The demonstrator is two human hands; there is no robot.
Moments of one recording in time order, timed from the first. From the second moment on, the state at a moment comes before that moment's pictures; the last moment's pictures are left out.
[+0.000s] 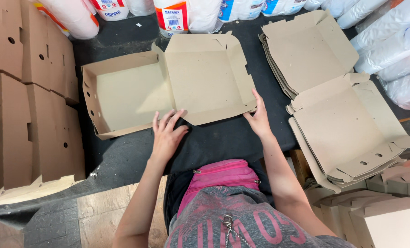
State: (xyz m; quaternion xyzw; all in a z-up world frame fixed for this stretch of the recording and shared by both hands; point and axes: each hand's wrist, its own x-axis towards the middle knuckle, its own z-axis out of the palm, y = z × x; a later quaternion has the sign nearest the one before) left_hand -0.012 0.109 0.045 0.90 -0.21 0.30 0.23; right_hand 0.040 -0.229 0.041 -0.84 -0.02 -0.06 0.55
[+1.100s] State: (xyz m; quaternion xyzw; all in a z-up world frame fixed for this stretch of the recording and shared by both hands) left_hand 0.035 0.053 -0.012 0.85 -0.14 0.38 0.34; right_hand 0.052 -0.228 -0.012 -0.74 0.06 -0.24 0.62
